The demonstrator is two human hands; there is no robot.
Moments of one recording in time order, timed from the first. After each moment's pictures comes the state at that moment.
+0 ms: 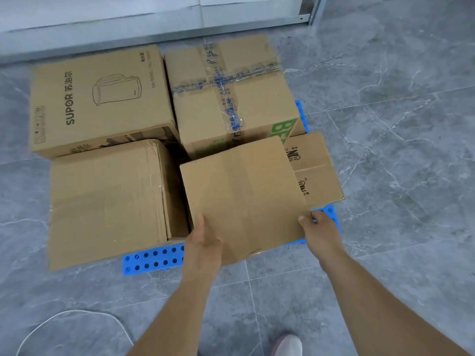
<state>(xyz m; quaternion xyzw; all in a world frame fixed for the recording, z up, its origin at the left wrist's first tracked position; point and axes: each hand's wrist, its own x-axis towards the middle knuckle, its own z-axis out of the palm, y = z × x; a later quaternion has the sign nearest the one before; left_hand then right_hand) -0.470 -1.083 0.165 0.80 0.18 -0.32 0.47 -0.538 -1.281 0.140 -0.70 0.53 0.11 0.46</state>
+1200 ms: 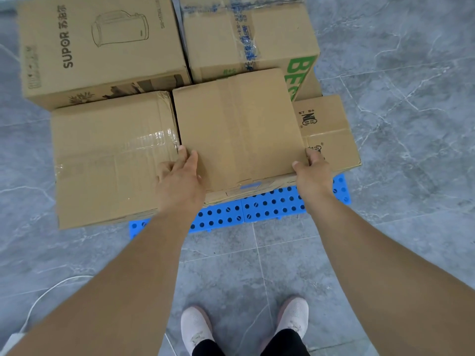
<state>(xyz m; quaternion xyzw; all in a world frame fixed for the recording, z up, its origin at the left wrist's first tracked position) -0.407 -1.025 0.137 0.97 -0.11 -0.18 0.08 -0.490 -1.234 0.125 -0.70 0.51 -0.01 0.50</state>
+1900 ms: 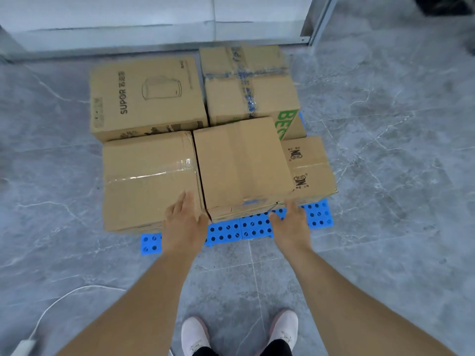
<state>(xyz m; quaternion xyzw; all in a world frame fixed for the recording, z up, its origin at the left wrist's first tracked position) -0.461 -0.983 0.220 0.95 -0.05 -0.23 0.22 -0.544 -1.159 0.216 -0.79 0.46 0.12 0.38</state>
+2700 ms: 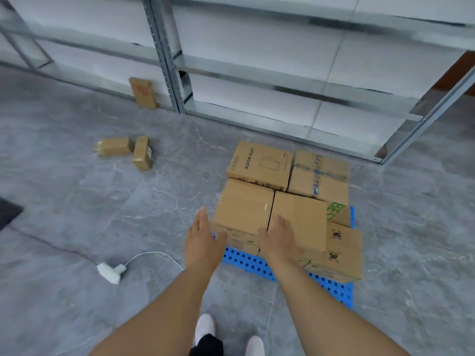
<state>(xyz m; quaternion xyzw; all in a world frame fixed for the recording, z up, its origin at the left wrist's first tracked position) -0.594 -0.859 0.484 0.92 0.17 -0.07 0.33 -0.579 -1.012 0.492 -0.93 0.18 0.10 0.32</state>
